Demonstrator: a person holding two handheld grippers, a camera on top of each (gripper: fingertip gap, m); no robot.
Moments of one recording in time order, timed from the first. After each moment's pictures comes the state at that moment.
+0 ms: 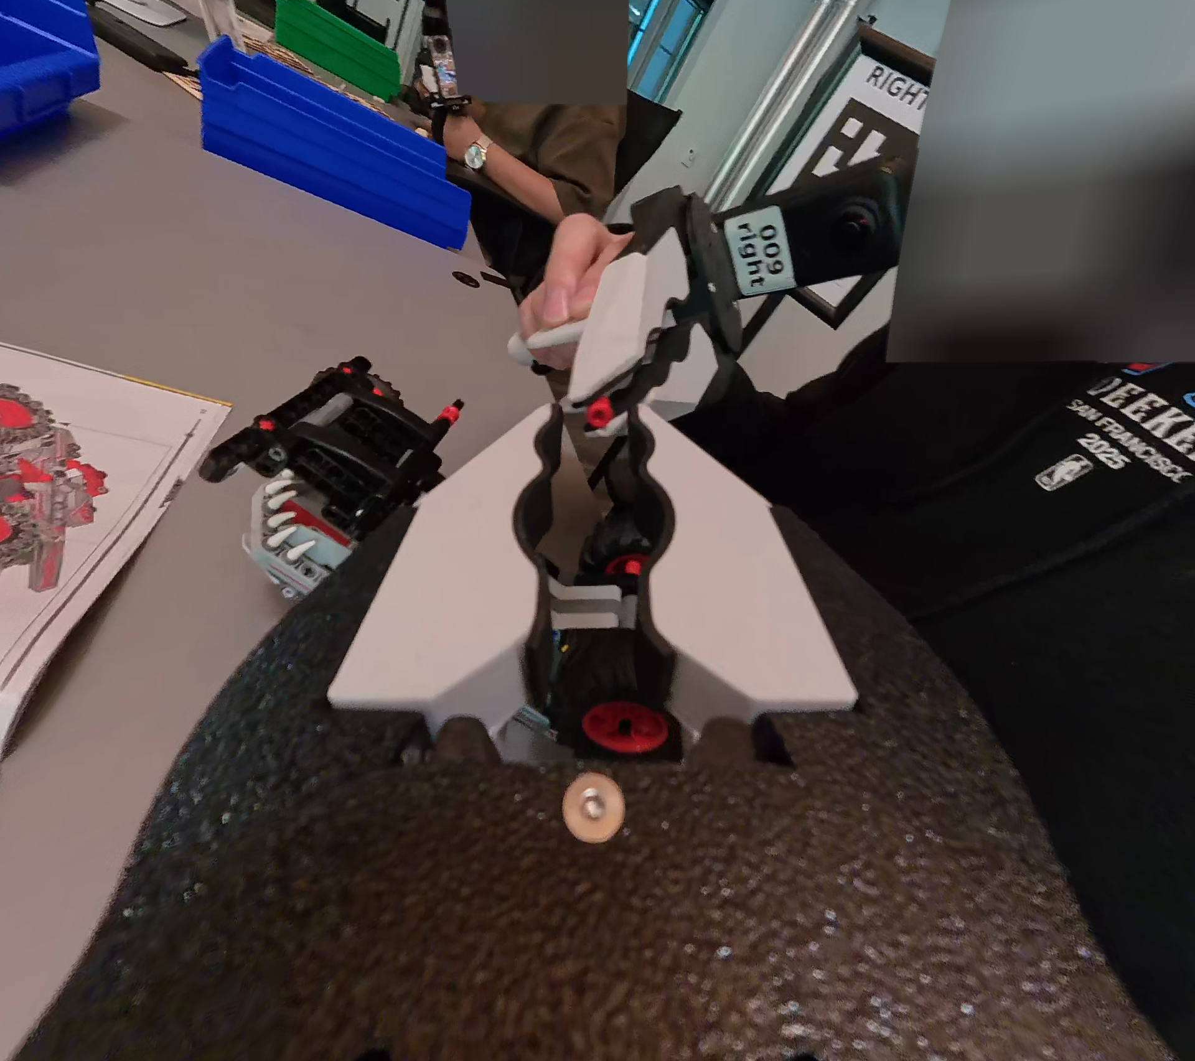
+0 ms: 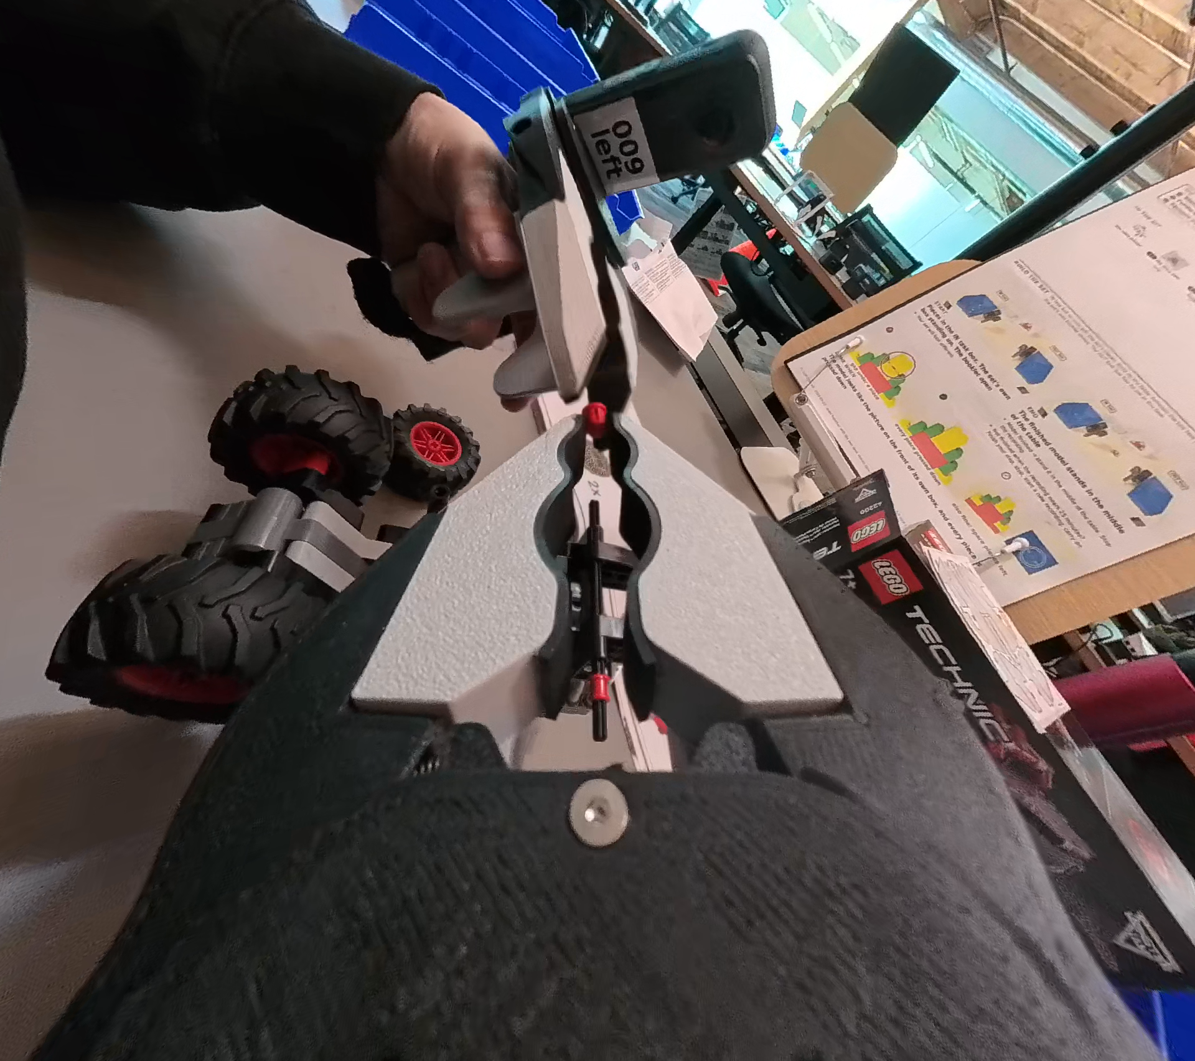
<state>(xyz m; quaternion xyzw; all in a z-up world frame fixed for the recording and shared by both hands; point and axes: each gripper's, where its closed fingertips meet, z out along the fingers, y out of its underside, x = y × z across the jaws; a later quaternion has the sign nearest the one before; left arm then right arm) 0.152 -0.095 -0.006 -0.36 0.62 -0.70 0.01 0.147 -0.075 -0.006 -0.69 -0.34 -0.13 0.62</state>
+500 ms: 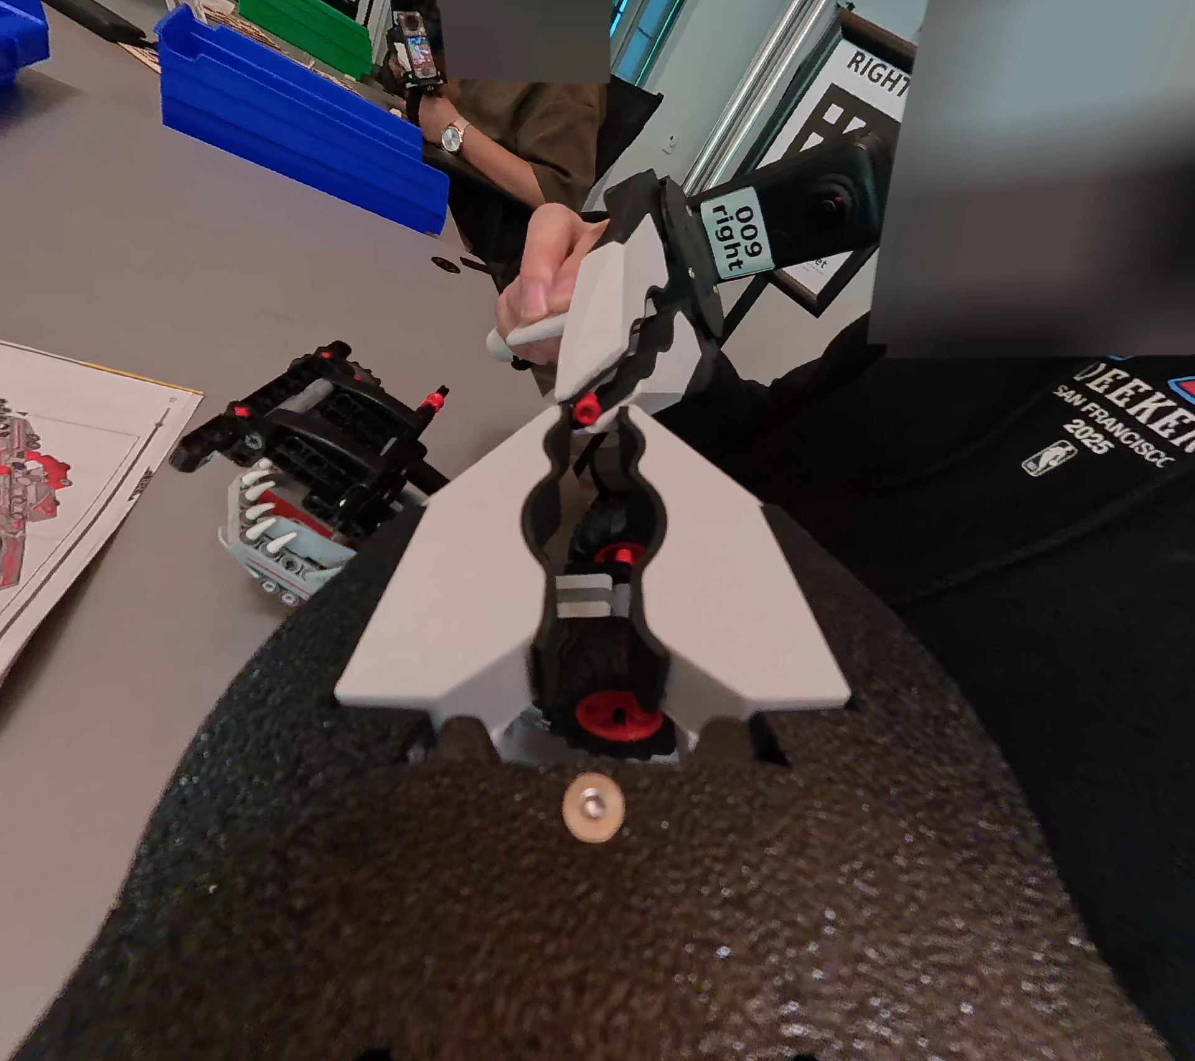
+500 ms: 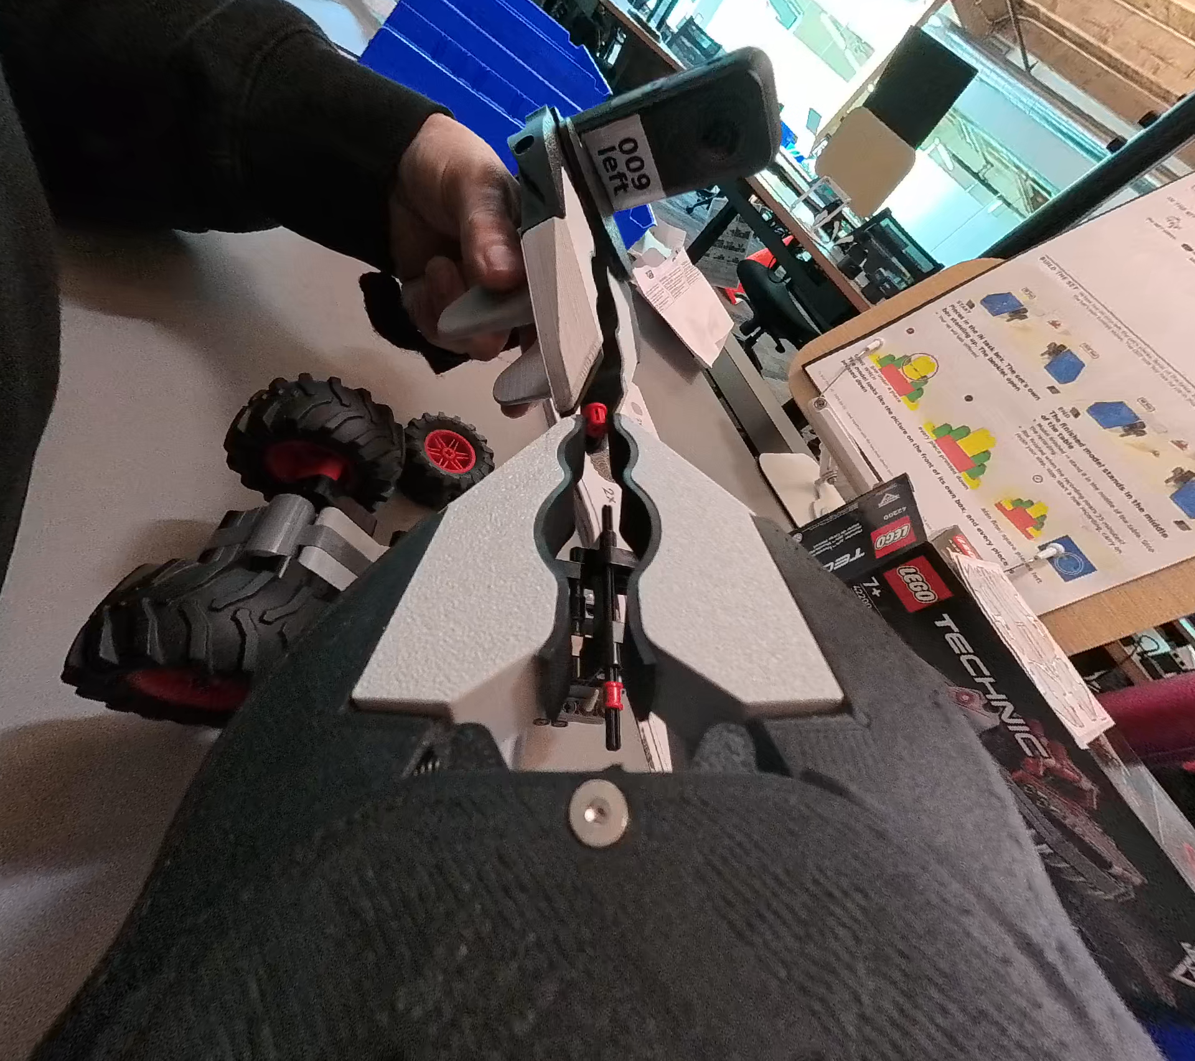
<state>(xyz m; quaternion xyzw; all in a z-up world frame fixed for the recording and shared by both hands) 0.149 -0.097 -0.010 -0.35 0.62 -0.70 -0.01 0.145 -0.077 -0.009 -0.69 -0.34 -0.11 0.63</state>
